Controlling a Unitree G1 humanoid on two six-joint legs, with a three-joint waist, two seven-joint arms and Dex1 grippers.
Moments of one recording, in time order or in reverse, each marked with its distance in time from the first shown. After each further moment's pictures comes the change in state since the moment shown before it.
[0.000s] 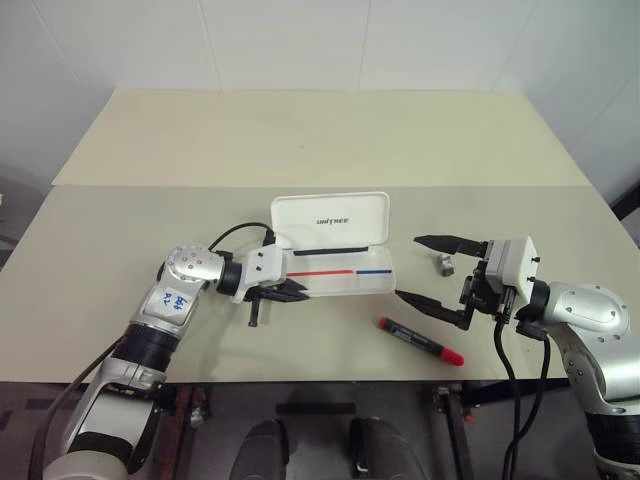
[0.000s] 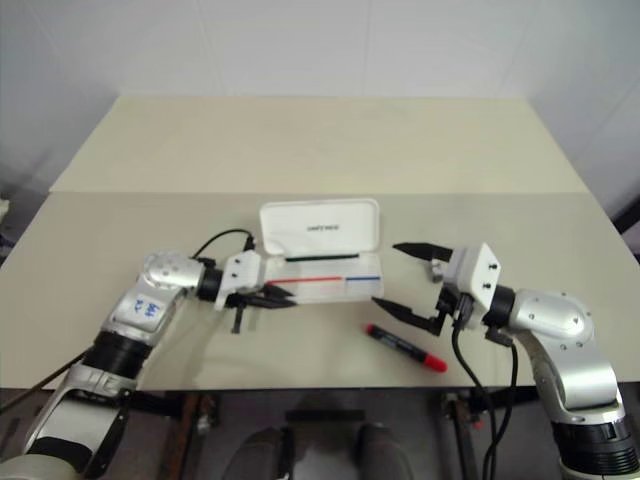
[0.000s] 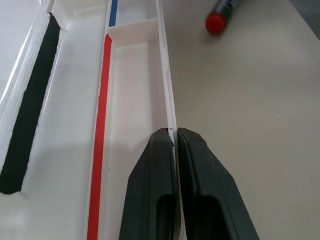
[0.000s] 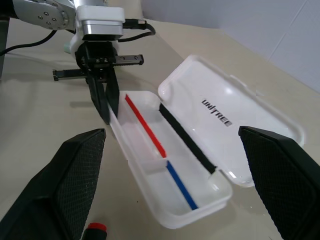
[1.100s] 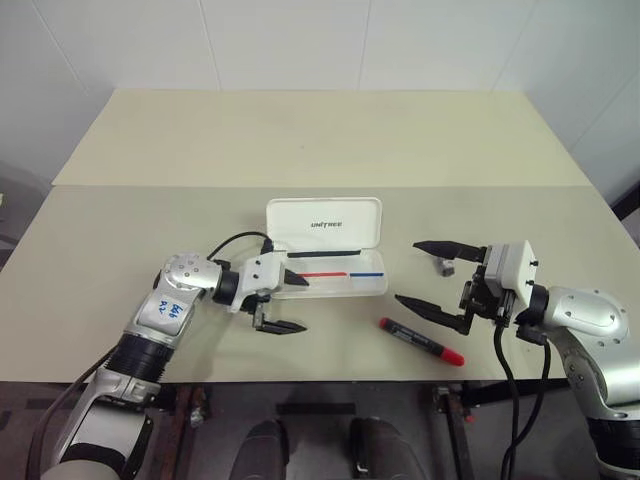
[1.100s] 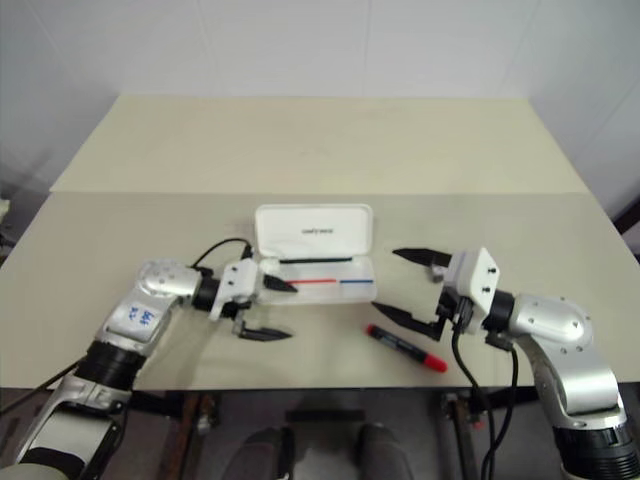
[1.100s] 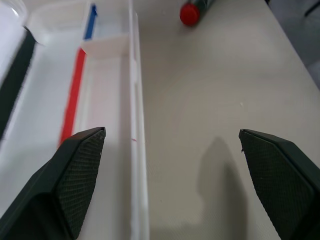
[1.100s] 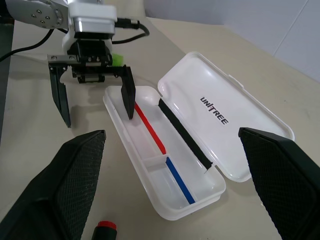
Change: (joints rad) left arm 0.068 0.009 0.021 -0.113 -0.052 0.079 -0.008; right arm 0.023 -0.003 0.000 -0.009 0.010 0.019 -0.002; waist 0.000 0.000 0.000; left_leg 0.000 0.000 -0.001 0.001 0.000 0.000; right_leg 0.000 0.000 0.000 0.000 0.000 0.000
